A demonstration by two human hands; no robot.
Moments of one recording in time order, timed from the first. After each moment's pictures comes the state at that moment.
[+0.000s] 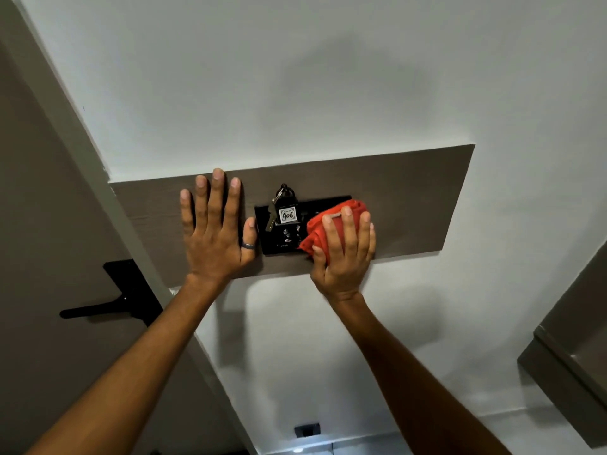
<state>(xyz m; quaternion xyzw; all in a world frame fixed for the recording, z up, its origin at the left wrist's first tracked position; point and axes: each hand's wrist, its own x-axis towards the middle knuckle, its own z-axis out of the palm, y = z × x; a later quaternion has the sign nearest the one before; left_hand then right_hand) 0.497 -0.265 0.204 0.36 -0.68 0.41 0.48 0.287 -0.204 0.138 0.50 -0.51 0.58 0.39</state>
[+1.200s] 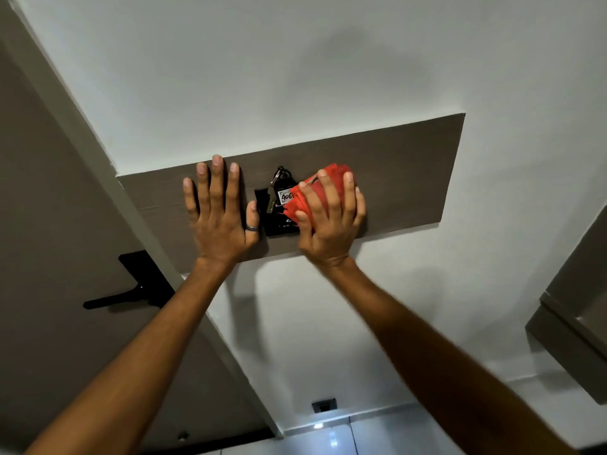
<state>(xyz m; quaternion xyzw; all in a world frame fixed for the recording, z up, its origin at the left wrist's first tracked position) 0.494 -0.254 0.210 0.36 -0.68 0.40 0.49 0.311 -0.198 0.174 0.50 -0.50 0.59 0.38</state>
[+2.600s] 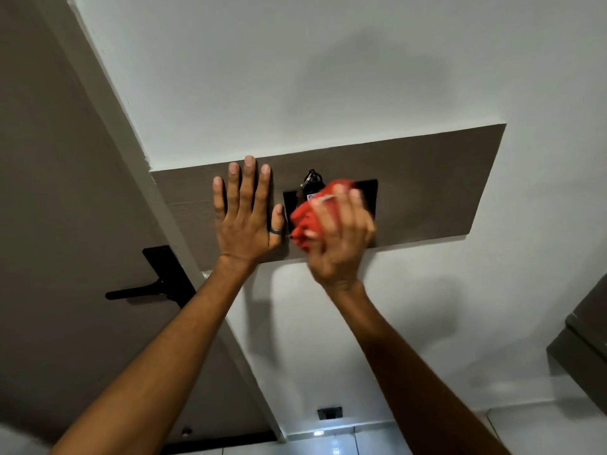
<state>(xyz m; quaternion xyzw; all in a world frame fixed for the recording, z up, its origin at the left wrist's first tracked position) 0.497 -0.254 0.212 0.37 -0.68 0.41 0.47 0.349 -0.187 0.168 0.51 -0.47 0.63 0.36</state>
